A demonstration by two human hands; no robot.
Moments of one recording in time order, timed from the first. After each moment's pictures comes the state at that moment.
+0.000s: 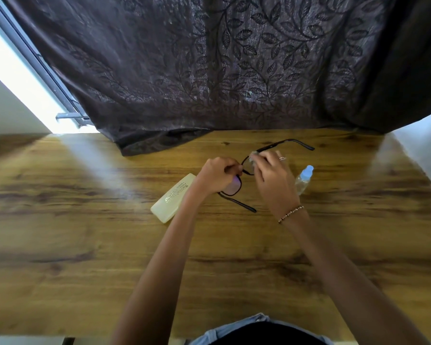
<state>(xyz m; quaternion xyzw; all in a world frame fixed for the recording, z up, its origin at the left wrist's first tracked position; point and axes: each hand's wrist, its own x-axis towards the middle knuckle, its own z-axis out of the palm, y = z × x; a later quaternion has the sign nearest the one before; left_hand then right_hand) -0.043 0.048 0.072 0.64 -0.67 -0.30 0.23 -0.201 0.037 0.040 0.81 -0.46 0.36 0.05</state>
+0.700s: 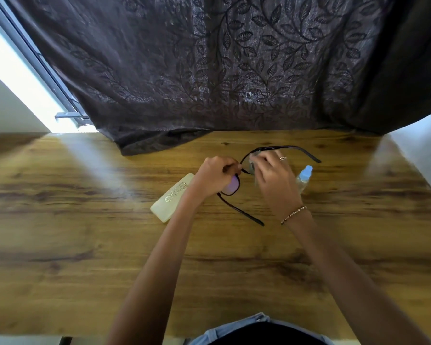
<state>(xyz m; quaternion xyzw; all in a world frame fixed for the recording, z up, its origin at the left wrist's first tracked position) -0.038 0.055 0.071 0.63 -0.68 -0.26 0.27 -0.206 0.041 0.047 0.83 -0.44 0.33 0.05</state>
